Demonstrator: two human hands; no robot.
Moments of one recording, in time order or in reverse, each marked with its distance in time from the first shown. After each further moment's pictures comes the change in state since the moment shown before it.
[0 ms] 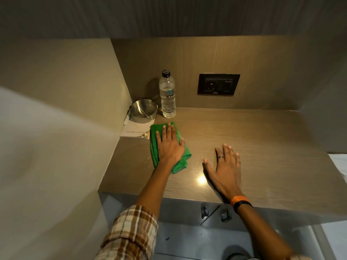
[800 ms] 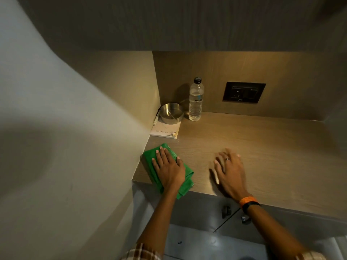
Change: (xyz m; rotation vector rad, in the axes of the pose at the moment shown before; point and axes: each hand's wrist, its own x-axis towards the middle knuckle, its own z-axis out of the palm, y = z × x) left_hand -0.116 -0.069 -0.024 -0.229 0.083 -0.387; right_hand -0.026 -0.057 -0.006 0.175 0.055 -0.199
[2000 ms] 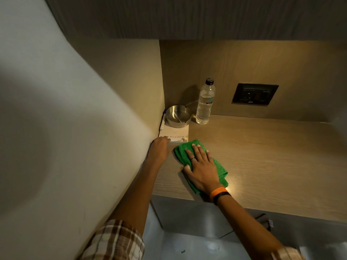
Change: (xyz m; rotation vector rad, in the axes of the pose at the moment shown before) left_hand 0.140 -0.052 -0.059 -0.063 -0.093 0.502; right_hand 0.050 -0.114 0.082 -0.191 -0.287 -0.162
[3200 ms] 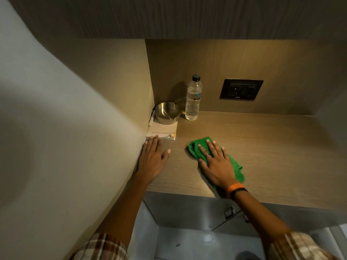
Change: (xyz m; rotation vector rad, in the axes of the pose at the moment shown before) left_hand -0.043 0.005 0.028 0.198 -0.089 0.029; right_hand -0.035 0.085 -0.019 -0.078 0.004 0.101
